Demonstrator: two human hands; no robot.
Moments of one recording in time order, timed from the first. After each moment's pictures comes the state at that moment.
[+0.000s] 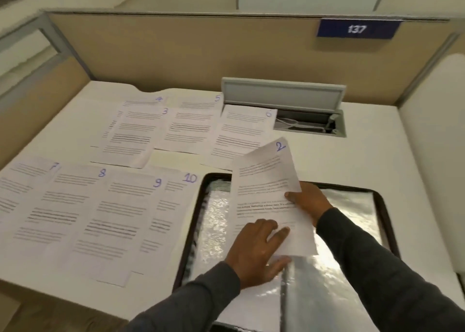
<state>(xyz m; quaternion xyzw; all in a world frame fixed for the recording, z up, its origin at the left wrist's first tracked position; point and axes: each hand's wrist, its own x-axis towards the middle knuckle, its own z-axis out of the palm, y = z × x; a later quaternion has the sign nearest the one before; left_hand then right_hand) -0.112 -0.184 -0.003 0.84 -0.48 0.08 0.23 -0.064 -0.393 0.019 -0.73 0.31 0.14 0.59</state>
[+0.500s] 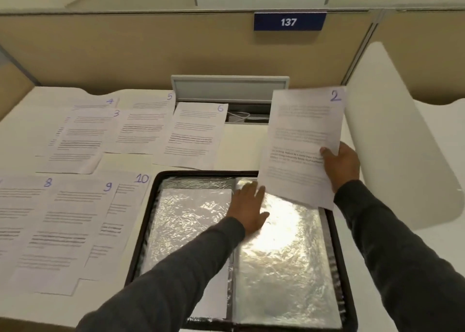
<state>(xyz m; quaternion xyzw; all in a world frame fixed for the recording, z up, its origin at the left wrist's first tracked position) -0.079 -0.328 -0.030 0.91 -0.39 -0.12 0.07 -0.119 -0.553 0.071 -0.74 0.39 -0.16 0.52</state>
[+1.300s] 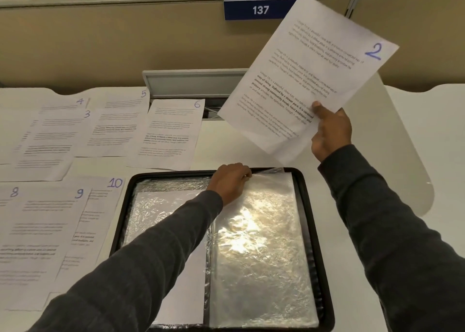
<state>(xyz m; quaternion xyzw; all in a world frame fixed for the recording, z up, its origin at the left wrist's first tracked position) -0.028 -0.367 -0.001 0.88 -0.41 -0.07 0.22 -0.074 -0.593 0.111 -0.42 0.33 -0.27 0.80</state>
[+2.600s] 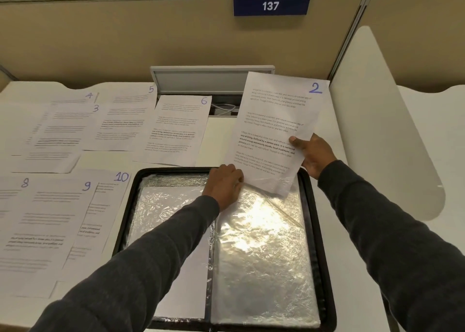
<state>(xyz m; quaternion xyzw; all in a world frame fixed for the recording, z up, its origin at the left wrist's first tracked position) -0.032 -0.341 -0.020 0.92 -0.37 -0.02 0.14 -0.079 -0.588 0.039 -0.54 0.34 -0.05 0.77</state>
